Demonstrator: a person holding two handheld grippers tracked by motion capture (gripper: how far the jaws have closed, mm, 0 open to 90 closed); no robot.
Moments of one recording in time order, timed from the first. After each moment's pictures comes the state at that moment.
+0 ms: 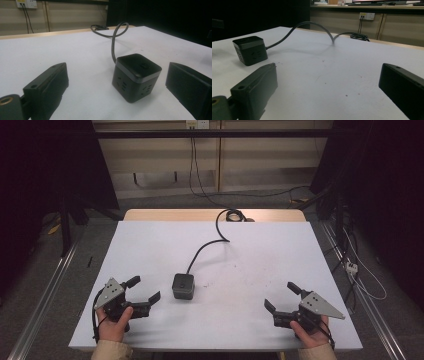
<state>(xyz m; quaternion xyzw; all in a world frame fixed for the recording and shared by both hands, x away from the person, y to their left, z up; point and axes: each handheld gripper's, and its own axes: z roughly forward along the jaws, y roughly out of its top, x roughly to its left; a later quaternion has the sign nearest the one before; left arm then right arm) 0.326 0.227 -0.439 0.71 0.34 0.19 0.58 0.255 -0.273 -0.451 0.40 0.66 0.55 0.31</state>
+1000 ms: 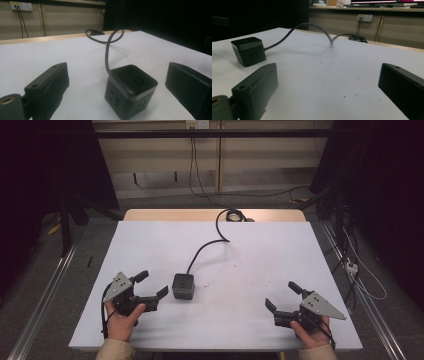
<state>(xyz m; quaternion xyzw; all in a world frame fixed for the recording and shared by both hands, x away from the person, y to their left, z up) 0.338 0.205 -0.432 0.70 0.34 0.18 0.60 0.254 -0.274 -0.450 0.40 0.66 0.55 0.32</state>
